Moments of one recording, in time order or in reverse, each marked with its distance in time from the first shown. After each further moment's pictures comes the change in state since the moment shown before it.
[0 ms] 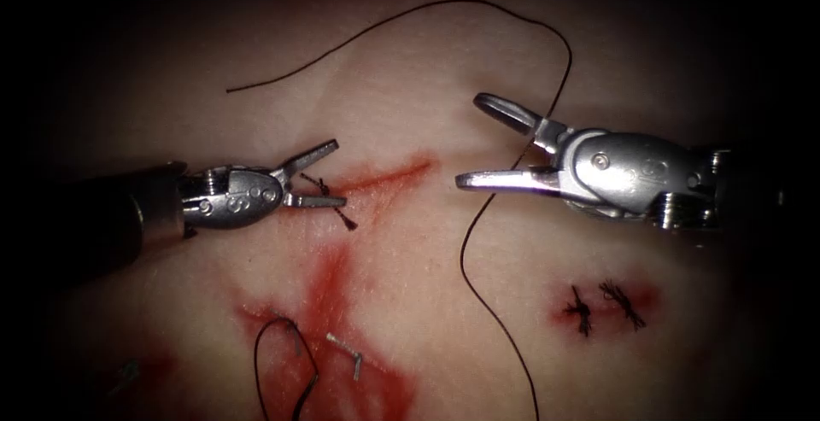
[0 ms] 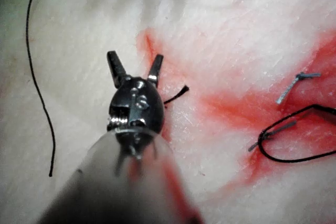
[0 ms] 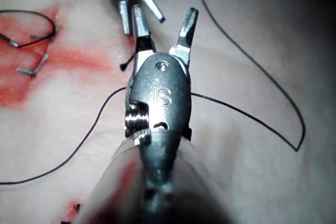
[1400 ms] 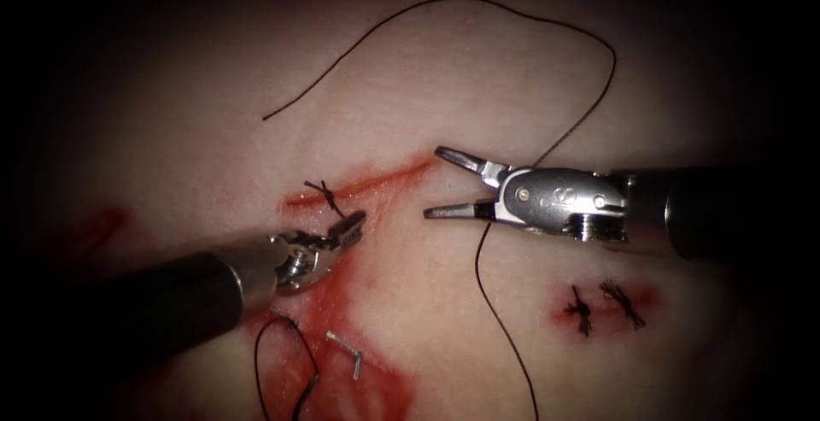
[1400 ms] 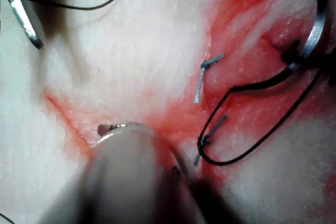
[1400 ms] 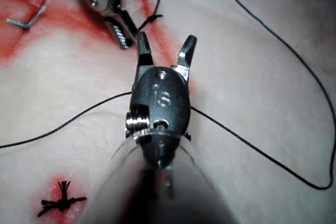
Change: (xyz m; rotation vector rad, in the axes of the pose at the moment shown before) right arm -0.013 0.000 0.003 -0.005 -0.185 -0.078; left arm -0.004 0.006 0.007 0.138 -0.489 0.589
